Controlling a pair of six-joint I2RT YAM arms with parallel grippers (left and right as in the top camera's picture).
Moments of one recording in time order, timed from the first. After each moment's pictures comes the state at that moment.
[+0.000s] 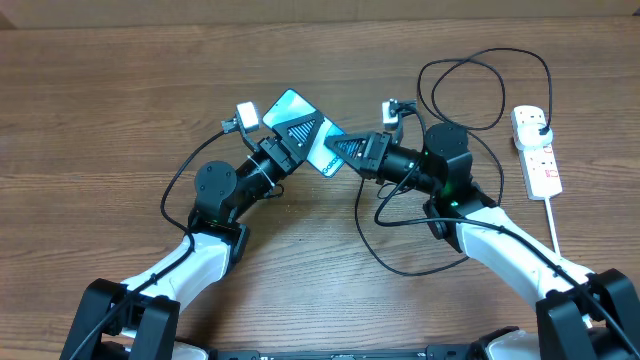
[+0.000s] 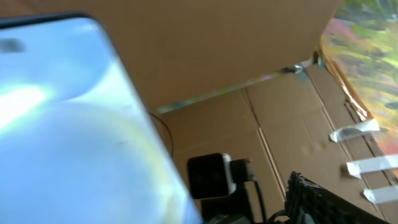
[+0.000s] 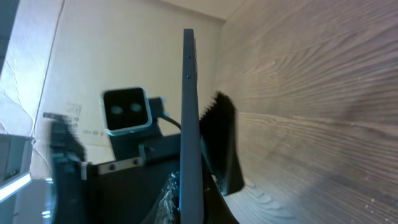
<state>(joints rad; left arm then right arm) -0.32 1.50 0.54 1.08 0.50 -1.31 0.39 1.51 0.74 0.59 -0.75 1.20</state>
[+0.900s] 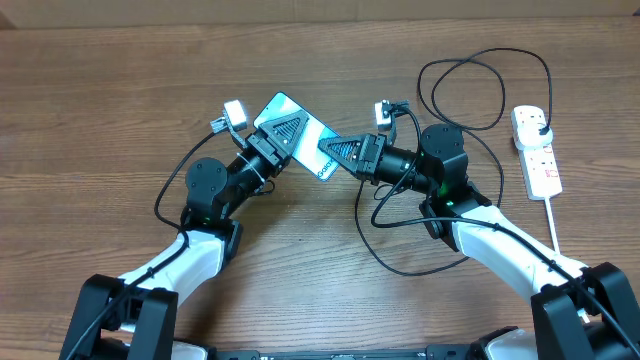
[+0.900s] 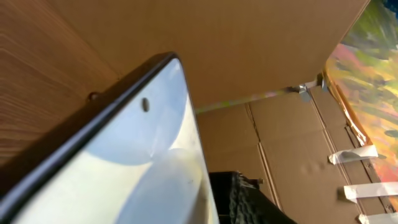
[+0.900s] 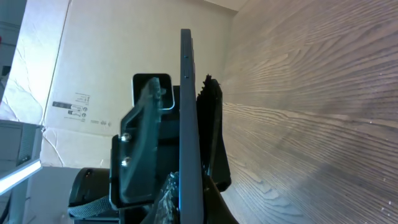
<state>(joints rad) -0.26 1.52 0.54 1.08 0.51 -1.39 0.40 1.53 0.74 0.63 -0.78 1.20</state>
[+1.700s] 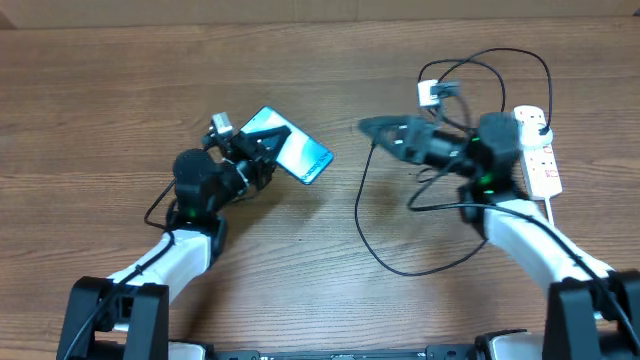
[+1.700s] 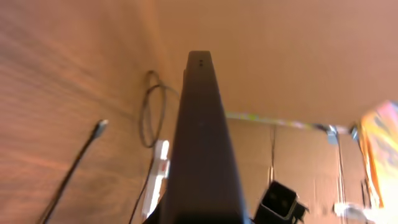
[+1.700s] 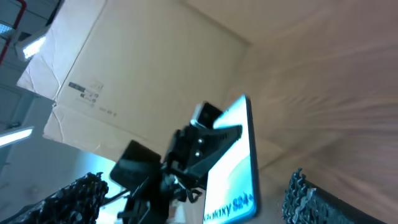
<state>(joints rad) -0.13 1.52 0.54 0.81 0.63 -1.54 0.13 1.50 0.74 0.73 -1.05 1.03</state>
